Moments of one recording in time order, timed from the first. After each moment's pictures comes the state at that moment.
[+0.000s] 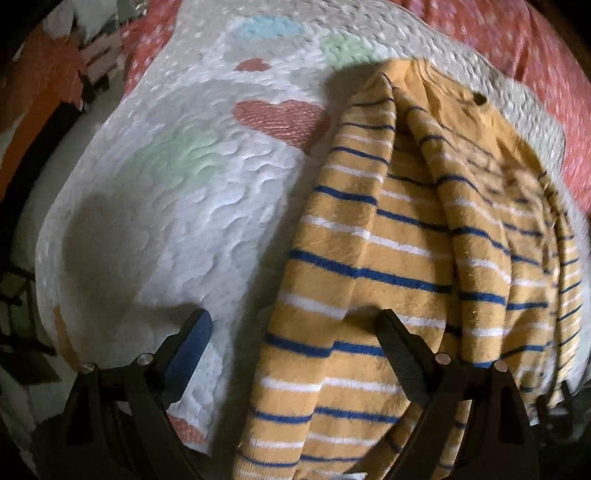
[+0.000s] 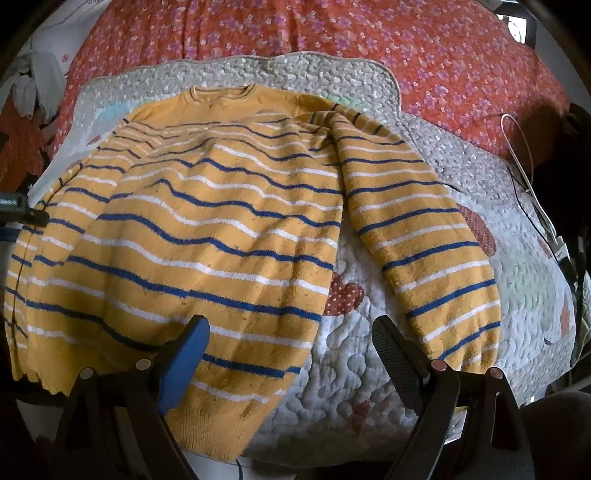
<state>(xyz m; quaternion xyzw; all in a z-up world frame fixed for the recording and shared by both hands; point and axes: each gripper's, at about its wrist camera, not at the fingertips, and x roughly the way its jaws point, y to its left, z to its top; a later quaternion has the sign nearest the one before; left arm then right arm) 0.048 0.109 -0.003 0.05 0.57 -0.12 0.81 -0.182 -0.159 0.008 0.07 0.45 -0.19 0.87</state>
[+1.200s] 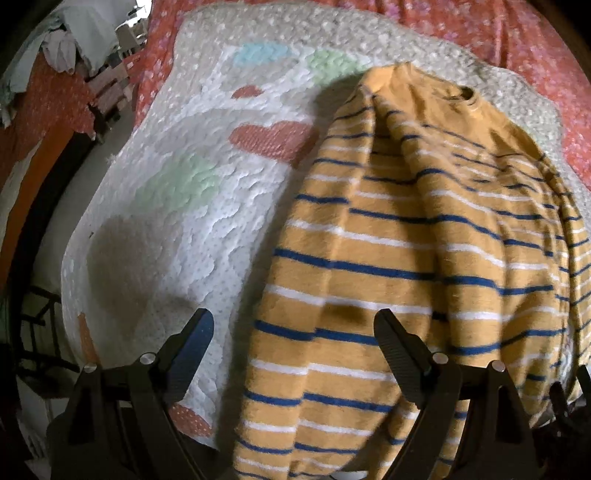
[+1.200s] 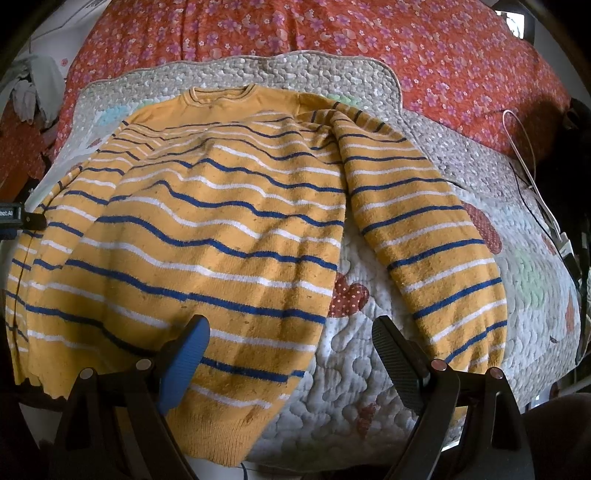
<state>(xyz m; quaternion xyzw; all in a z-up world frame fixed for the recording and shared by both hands) 0.032 0.101 0.007 0.09 0.54 -0.10 0.83 -0.179 -0.160 0.003 0.08 0.45 -0.19 0.87</state>
